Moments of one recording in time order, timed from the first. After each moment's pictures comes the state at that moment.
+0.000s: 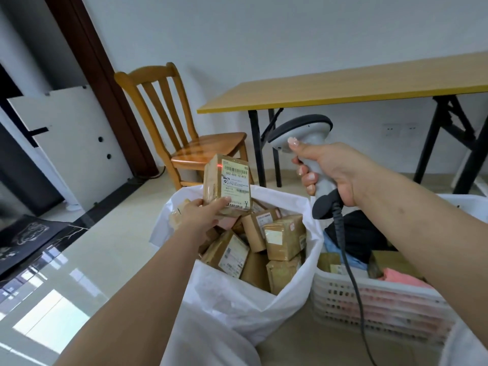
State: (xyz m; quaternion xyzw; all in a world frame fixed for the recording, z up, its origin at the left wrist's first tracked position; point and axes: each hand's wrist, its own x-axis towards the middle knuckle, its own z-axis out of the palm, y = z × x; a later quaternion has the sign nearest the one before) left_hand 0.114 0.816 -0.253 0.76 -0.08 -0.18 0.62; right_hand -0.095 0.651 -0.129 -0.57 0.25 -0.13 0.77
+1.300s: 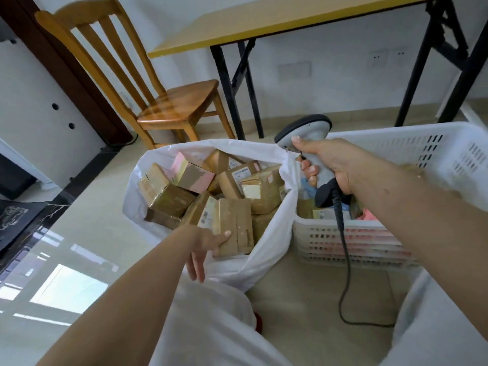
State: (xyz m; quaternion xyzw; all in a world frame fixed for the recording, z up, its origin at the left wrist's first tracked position) left_hand 0.062 0.809 -0.333 0.85 -0.06 -0.51 -0.04; right_hand -0.109 0.593 -0.243 -0.49 0.37 -0.08 0.78
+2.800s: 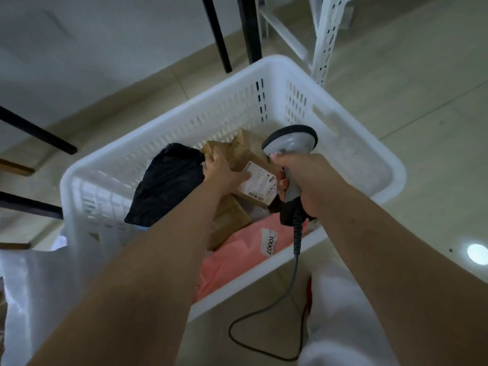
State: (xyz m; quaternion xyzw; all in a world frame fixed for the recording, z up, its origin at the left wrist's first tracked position) left_hand -0.100 0.261 -0.549 0.82 -0.45 -0.33 0.09; right_hand -0.279 0.286 -0.457 -0.21 0.61 -0.28 0.71
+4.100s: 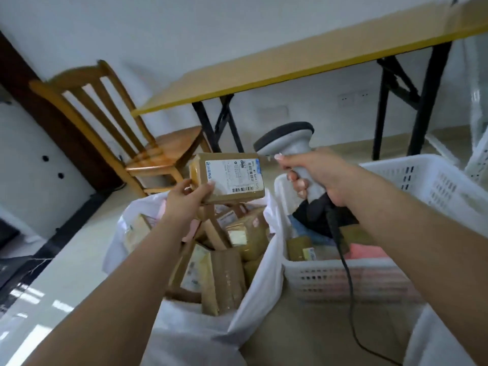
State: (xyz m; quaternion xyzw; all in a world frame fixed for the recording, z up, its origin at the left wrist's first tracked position) left_hand 0.085 0.702 -0.251 0.79 -0.19 -0.18 0.56; right_hand -0.135 0.546 -0.202 -0.56 0.30 -0.18 0.75
